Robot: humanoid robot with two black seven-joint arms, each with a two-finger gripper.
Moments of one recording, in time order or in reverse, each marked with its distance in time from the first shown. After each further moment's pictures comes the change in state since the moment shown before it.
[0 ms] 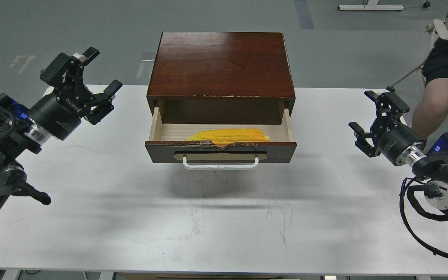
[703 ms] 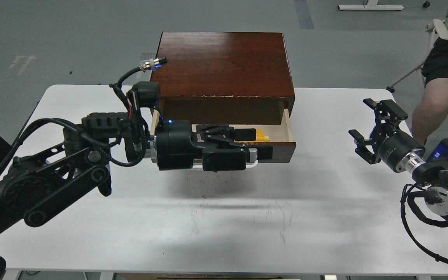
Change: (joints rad) left arm -0.231 -0.201 0.323 -0.352 0.870 0.000 0.000; right arm -0.019 -0.002 -0.018 -0.008 -0.004 0.000 0.000
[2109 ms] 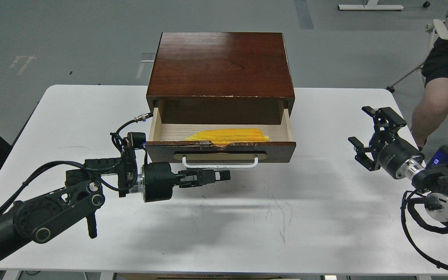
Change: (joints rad) left arm 0.148 0.018 0.105 0.290 -0.199 0.001 0.000; right arm -0.025 0.003 -0.003 0.002 -0.006 0.004 0.000
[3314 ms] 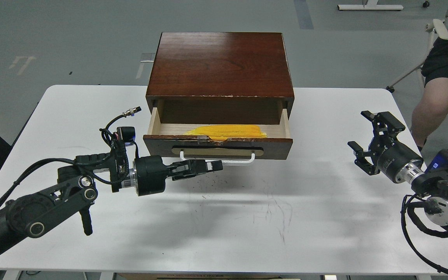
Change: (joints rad) left arm -0.004 0.024 -0.019 0.036 -0.059 -0.001 0.000; right arm -0.017 0.001 -0.002 0.002 -0.005 0.000 0.000
